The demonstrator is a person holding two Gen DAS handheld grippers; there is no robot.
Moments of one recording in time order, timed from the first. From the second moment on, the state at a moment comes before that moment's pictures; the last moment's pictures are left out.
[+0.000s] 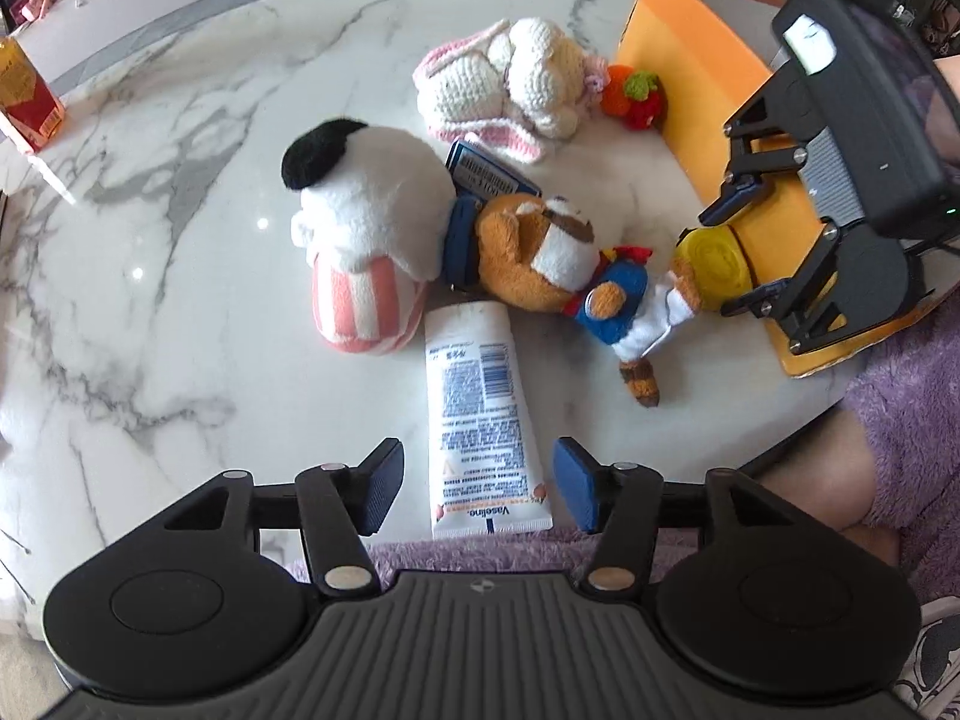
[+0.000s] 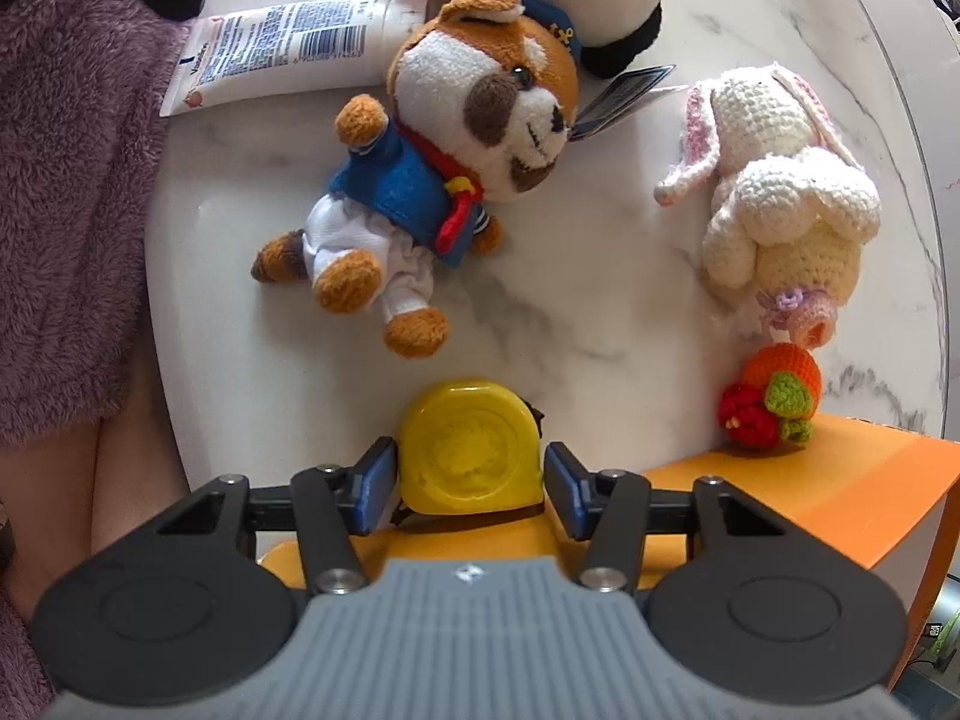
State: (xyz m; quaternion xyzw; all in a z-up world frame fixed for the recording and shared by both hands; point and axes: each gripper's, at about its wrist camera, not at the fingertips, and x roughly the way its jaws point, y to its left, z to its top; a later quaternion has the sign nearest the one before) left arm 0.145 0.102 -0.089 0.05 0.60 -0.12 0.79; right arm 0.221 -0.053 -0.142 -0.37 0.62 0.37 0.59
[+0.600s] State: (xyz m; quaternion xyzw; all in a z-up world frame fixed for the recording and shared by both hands) left arm 0.155 0.100 -0.141 0.06 0.67 -0.07 0.74; right arm 0.204 -0.080 -0.054 -0.26 0.57 0.32 0.71
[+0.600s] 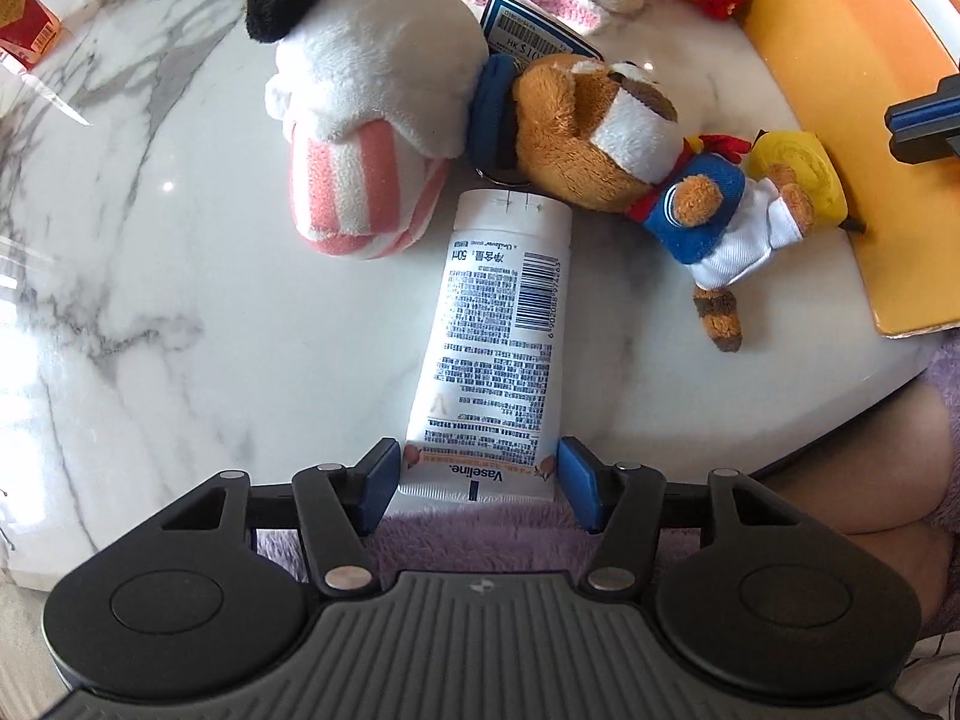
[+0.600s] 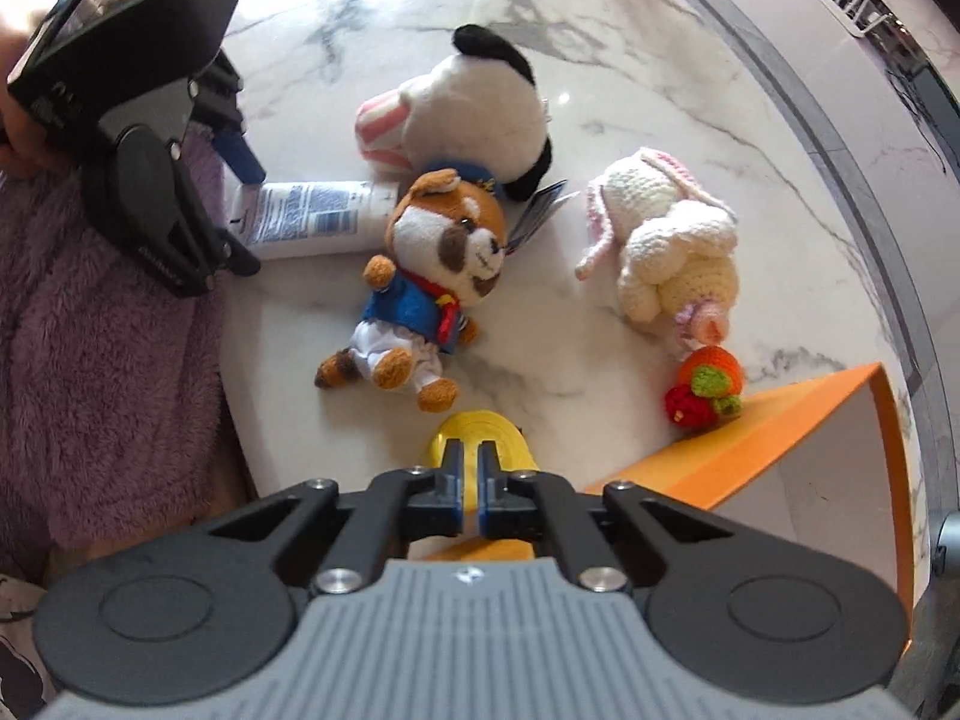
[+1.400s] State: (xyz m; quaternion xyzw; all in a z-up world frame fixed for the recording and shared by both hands) left arm 0.148 0.085 -0.106 0.13 0.59 -0.10 0.79; right arm 0.225 -0.063 -0.094 -0.29 0.60 0.33 0.67
